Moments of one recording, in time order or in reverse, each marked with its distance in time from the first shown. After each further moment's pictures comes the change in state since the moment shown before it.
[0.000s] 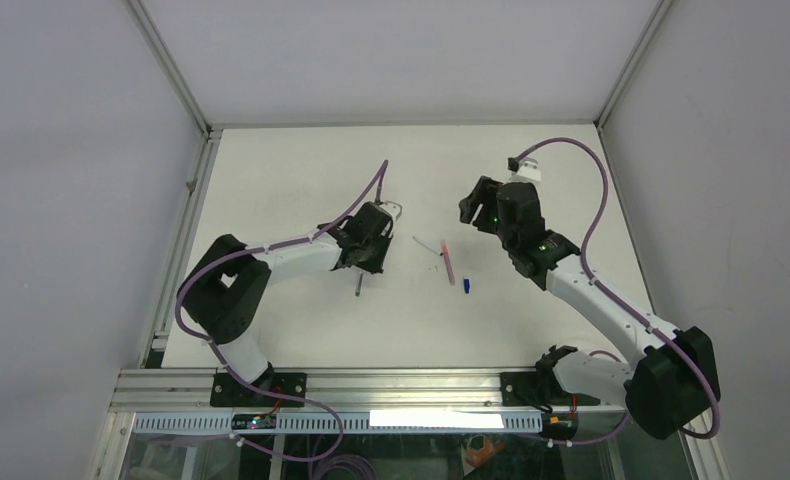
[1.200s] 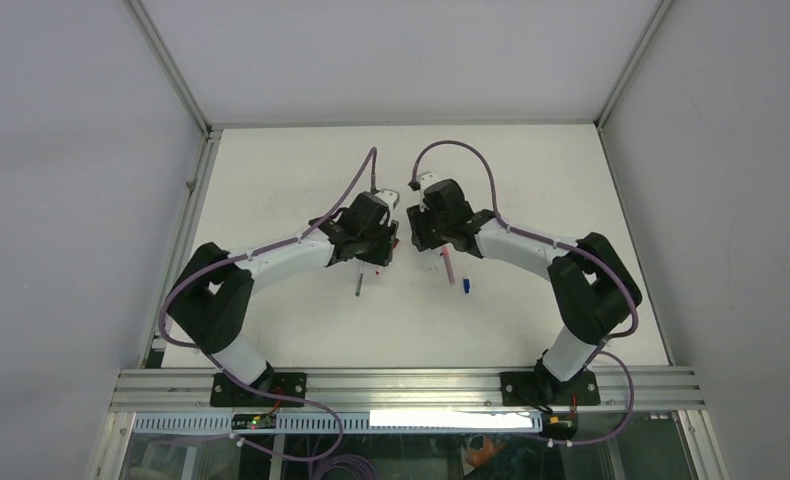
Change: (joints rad) left arm 0.000 -0.023 0.051 -0.047 0.028 -0.077; right arm 0.160 0.529 0.228 -0.033 -0.290 -0.383
